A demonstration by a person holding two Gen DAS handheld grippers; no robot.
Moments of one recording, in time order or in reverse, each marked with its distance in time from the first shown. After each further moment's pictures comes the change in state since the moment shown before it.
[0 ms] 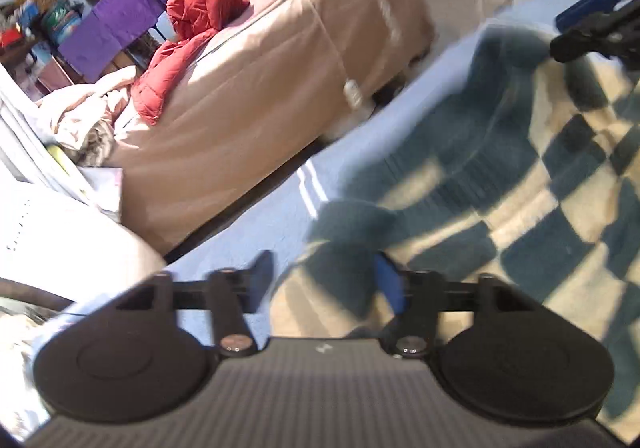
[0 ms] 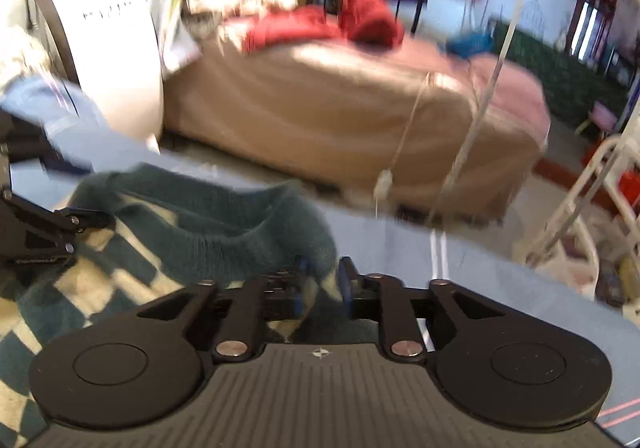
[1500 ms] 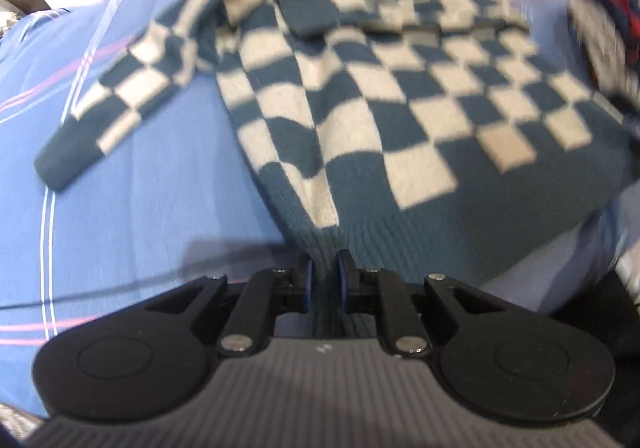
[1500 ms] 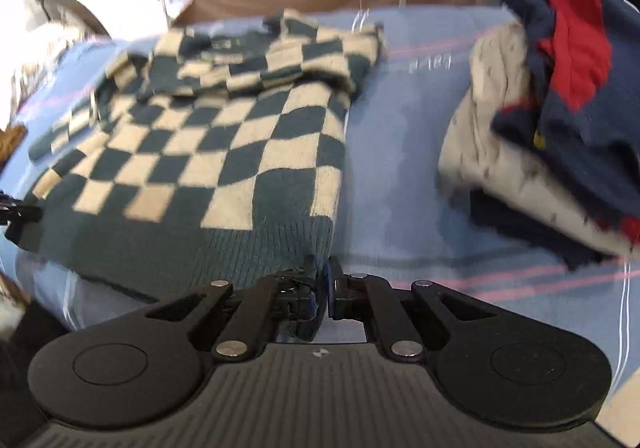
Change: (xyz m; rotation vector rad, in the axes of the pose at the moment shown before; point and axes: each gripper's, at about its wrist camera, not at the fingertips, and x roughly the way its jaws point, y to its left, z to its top) left arm -0.288 -0.063 -0.326 -0.439 0.210 -0.355; right arm -0.287 0.009 -0.277 0.253 0.223 0.057
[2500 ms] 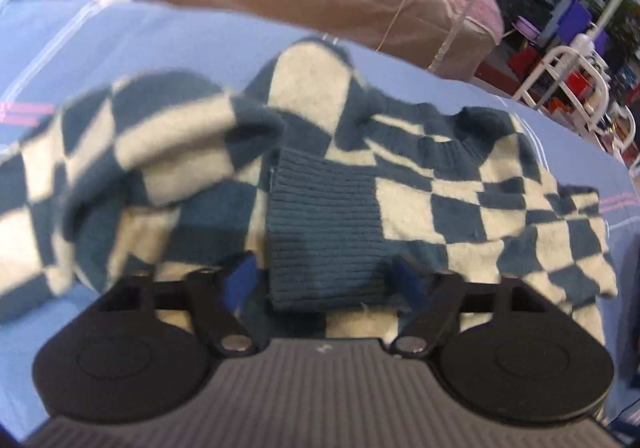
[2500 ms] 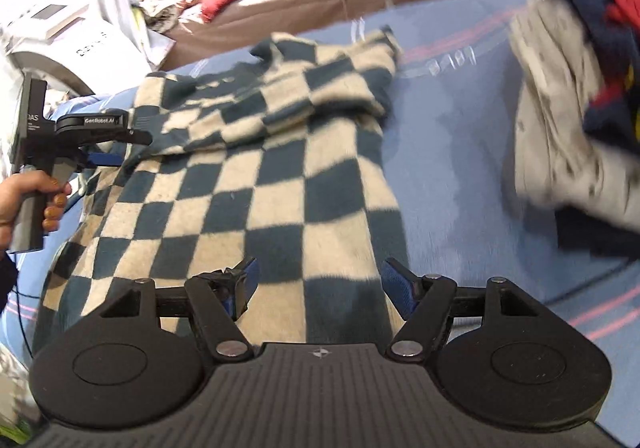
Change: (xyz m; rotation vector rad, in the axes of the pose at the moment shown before) left arm 0.146 0.042 0.207 -0.424 -0.182 -0.103; right arm 0.050 0.007 0.037 0.242 -0.117 0.052
